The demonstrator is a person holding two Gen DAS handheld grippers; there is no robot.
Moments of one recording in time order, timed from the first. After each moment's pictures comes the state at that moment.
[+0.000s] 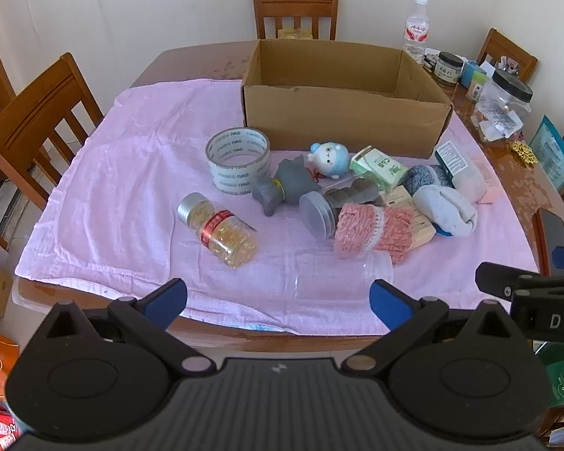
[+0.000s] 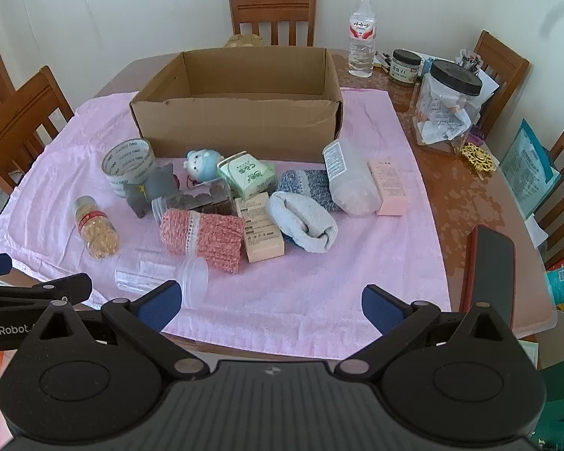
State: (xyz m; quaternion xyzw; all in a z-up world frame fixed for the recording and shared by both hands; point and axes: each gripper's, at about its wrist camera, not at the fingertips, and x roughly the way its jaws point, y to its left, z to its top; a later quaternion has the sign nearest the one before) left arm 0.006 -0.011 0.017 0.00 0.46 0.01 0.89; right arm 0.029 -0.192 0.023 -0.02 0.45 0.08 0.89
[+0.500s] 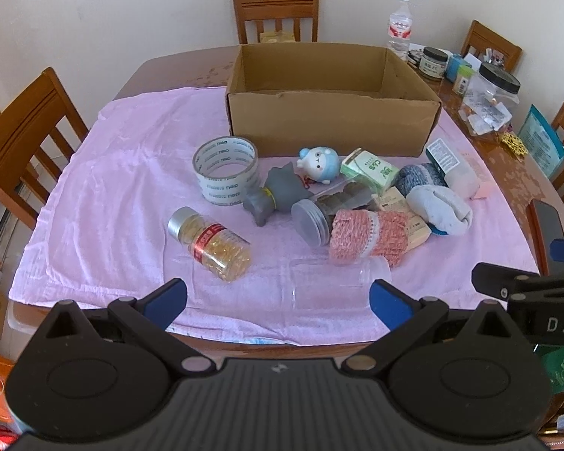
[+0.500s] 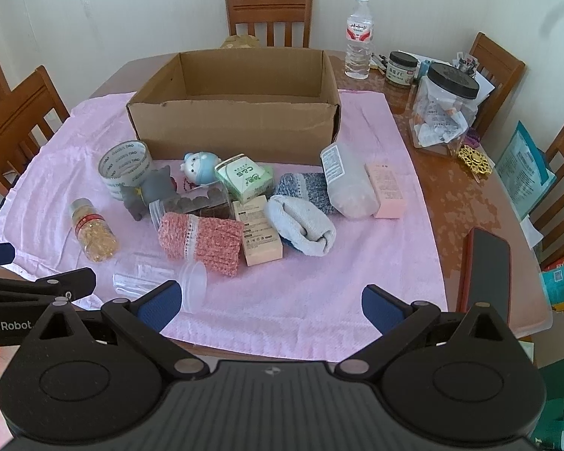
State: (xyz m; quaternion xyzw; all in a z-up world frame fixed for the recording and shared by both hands) left arm 0.017 -0.009 0.015 0.02 0.46 -0.02 0.89; right arm 0.030 -0.186 0.024 -0.03 0.45 0.07 0.89
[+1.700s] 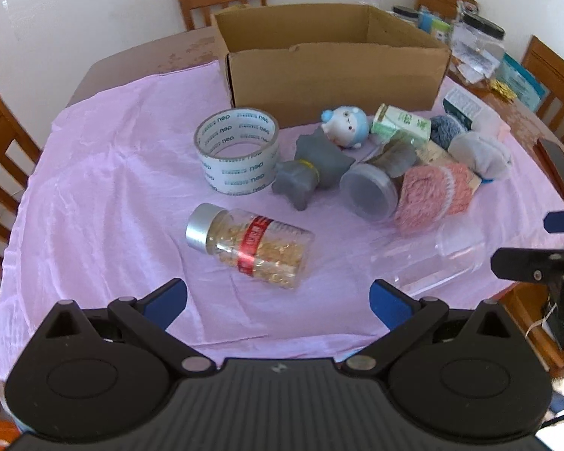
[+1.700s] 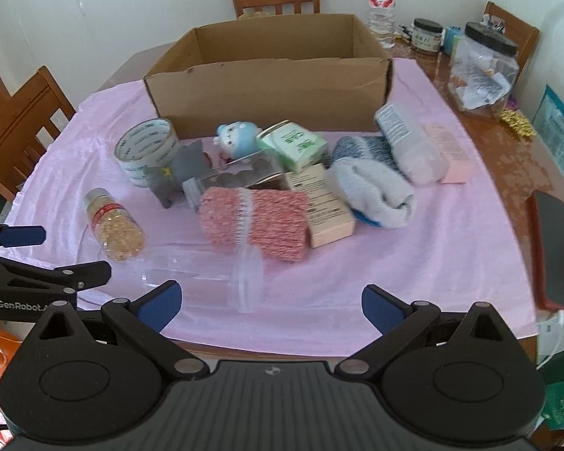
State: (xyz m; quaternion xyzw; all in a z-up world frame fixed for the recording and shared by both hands) left arm 0.062 0.066 -0.044 0.09 0.47 -0.12 0.87; right arm 0.045 -0.136 -0.026 0.02 0.47 0.09 0.88
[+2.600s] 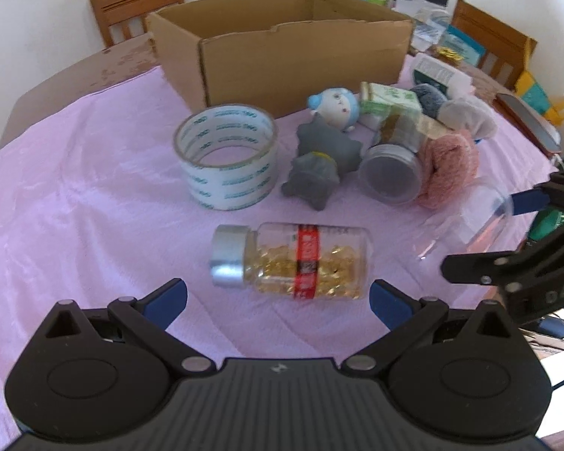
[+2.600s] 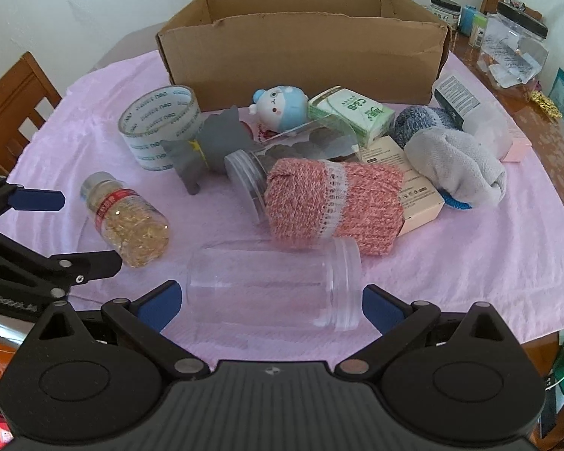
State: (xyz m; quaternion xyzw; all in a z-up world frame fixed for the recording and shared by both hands) left arm 0.112 0.110 -0.072 0.13 0.45 -0.26 0.84; right arm 0.070 -0.066 -0.071 0.03 0.49 0.06 0.87
